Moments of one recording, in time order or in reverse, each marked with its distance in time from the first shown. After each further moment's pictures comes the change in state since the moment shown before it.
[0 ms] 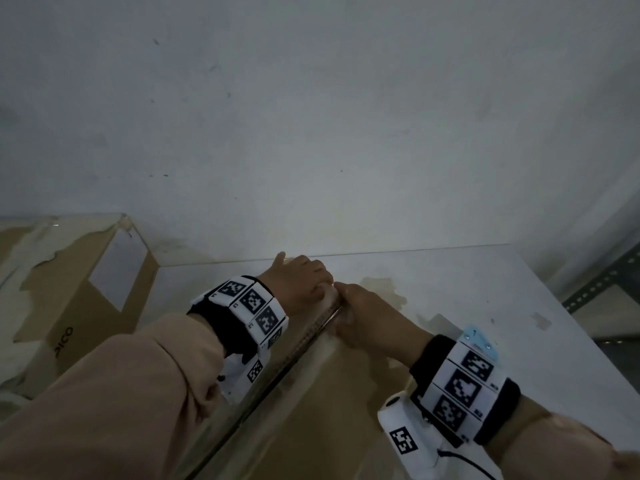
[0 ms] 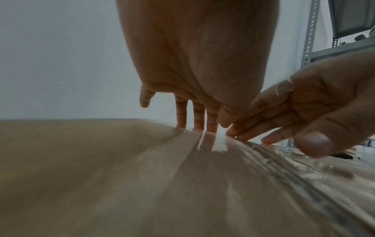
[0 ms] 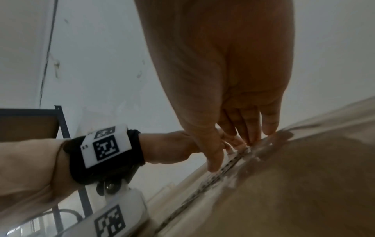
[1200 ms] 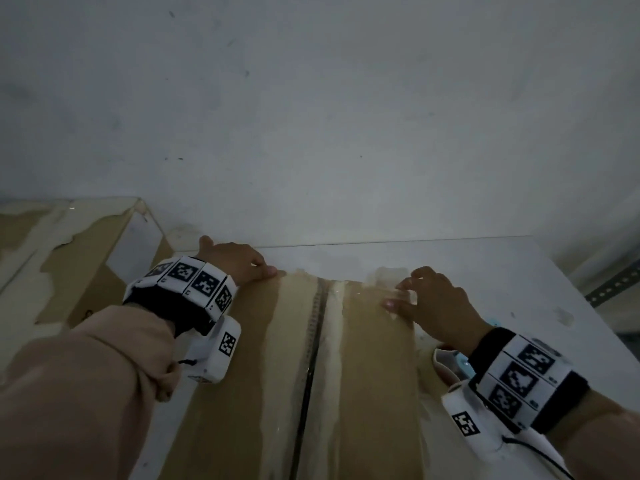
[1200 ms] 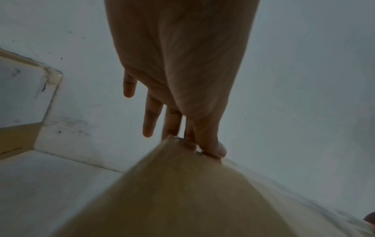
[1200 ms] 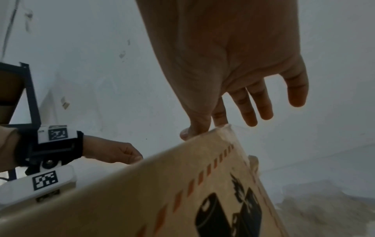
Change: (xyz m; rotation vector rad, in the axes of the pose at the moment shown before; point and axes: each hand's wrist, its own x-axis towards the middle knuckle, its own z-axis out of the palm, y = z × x) left_hand -0.030 -0.092 0.013 -0.063 -0.072 -0.428; right_hand -0.009 0.044 -0.022 -0.309 0.050 0.355
